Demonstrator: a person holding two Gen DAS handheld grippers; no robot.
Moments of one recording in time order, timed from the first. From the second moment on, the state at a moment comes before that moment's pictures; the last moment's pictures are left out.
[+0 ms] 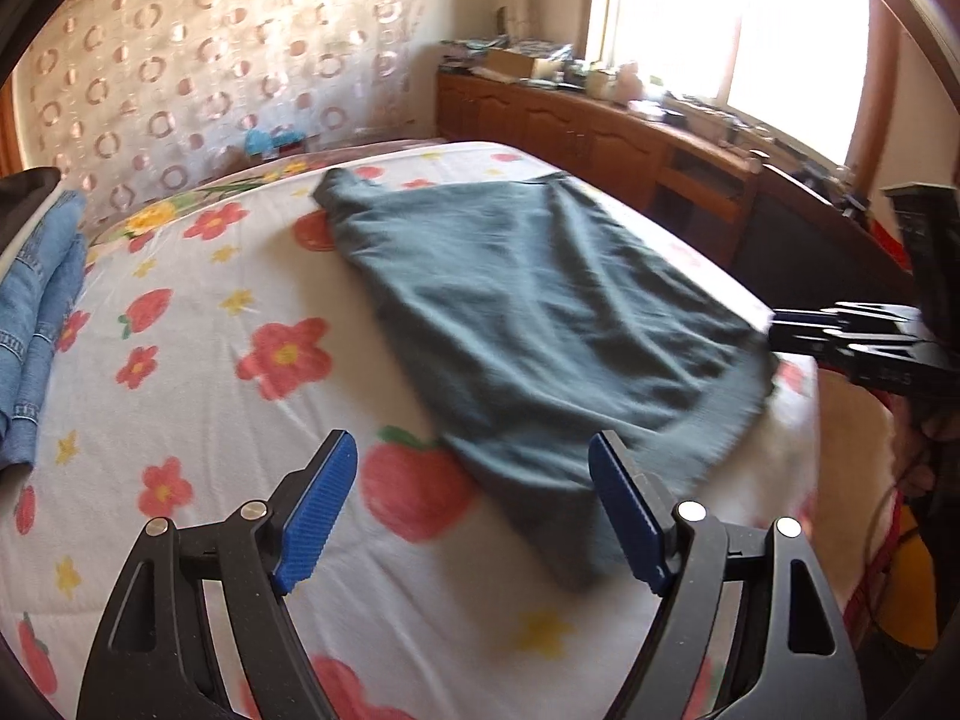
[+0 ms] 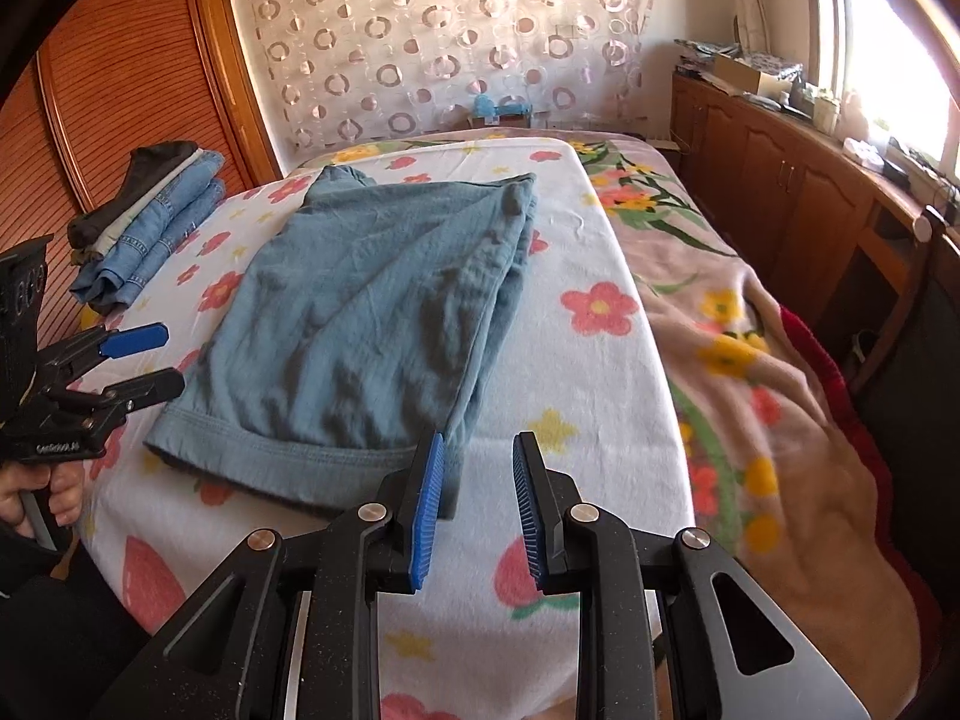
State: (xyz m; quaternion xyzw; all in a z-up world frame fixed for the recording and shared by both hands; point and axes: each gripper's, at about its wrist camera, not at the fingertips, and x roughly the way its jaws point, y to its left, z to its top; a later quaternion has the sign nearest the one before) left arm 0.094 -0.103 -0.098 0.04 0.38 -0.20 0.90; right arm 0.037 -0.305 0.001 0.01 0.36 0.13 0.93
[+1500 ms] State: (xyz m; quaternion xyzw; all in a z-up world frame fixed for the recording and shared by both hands) left arm 0.075 -0.106 -0.115 0.01 0.41 -0.24 0.88; right arm 0.039 -0.285 -0.016 0.03 0.38 0.14 0.92
